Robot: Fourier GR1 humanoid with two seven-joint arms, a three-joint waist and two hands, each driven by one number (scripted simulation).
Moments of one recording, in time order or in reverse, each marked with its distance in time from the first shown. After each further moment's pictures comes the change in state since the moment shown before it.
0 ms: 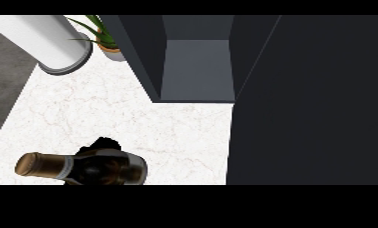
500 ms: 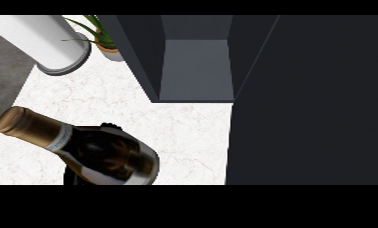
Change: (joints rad) left arm 0.024 -0.011 -0.174 -0.357 0.068 0.246 0.208; right arm -0.021 0.009 0.011 0.027 0.013 -0.005 -0.005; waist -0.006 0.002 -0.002
